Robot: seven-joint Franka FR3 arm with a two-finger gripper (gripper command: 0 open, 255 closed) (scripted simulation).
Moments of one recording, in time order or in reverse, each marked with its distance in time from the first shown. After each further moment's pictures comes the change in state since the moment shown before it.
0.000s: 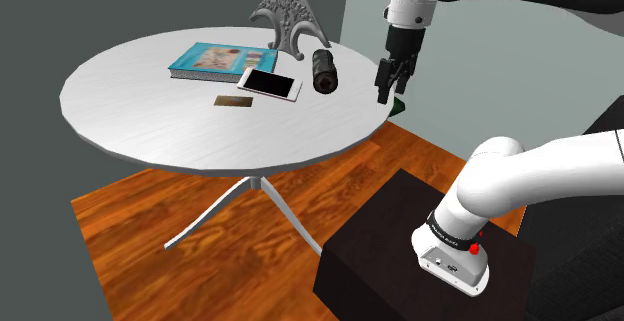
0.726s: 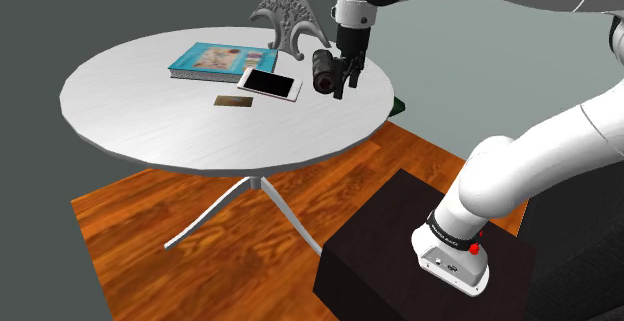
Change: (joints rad) arm 0.051 0.327 0.042 0.175 -0.010 0.181 -0.103
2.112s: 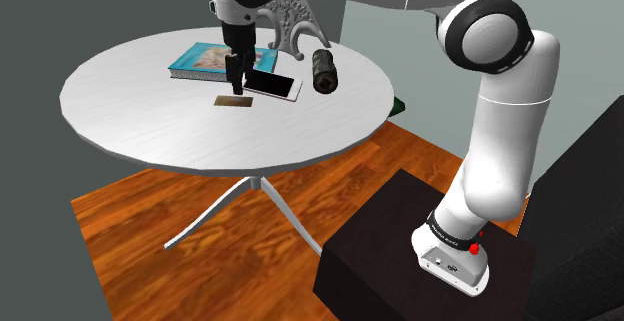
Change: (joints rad) arm 0.144 0.776 0.134 0.809 -0.151 0.028 -0.153
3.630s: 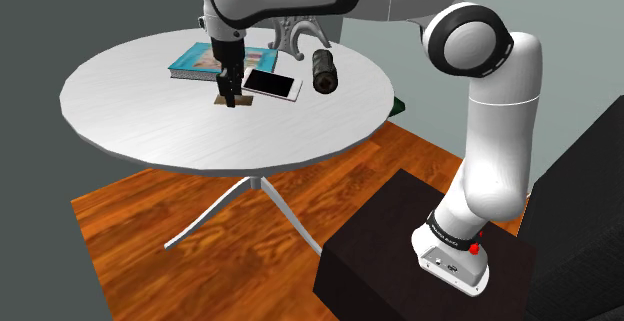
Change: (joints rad) arm 0.022 0.085 0.008 0.029 -0.026 0.062 -0.014
